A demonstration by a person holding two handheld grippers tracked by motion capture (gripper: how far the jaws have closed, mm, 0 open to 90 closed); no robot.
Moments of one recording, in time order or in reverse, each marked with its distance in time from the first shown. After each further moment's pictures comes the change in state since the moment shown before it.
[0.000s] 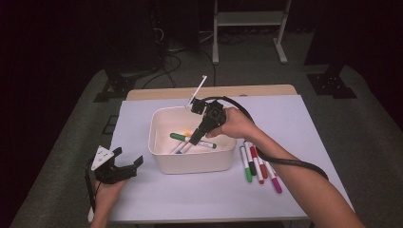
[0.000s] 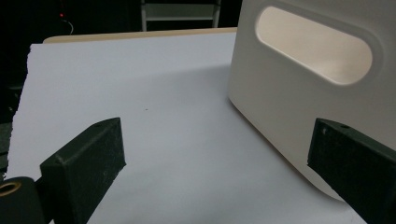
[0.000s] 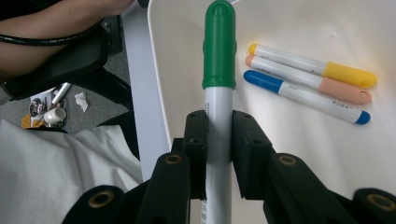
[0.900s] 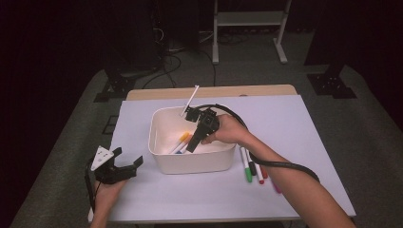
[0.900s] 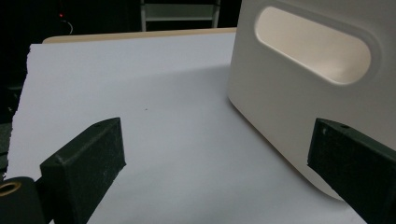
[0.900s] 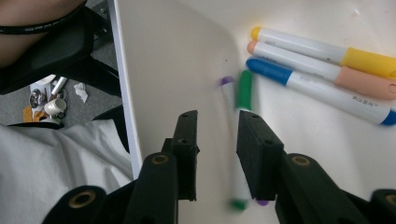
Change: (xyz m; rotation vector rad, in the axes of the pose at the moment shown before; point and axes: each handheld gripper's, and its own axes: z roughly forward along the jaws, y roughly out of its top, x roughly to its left) left arm 0.000 0.000 -0.001 0.000 -0.003 0.002; right arm -0.010 0.003 0.033 0.062 0.014 0.020
